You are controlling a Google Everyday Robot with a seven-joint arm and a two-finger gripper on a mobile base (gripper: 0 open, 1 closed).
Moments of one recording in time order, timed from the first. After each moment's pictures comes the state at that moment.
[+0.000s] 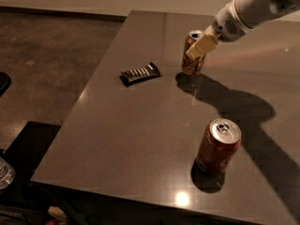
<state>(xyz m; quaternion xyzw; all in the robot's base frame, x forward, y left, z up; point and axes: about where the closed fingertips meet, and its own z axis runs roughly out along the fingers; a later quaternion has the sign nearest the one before) 0.657 -0.142 0.932 -0.46 0.82 0.14 0.32</state>
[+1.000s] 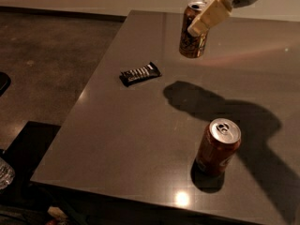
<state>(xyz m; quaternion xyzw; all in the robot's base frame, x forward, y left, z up) 0.607 -0.120 1.024 -0.55 0.76 0.16 0.31</state>
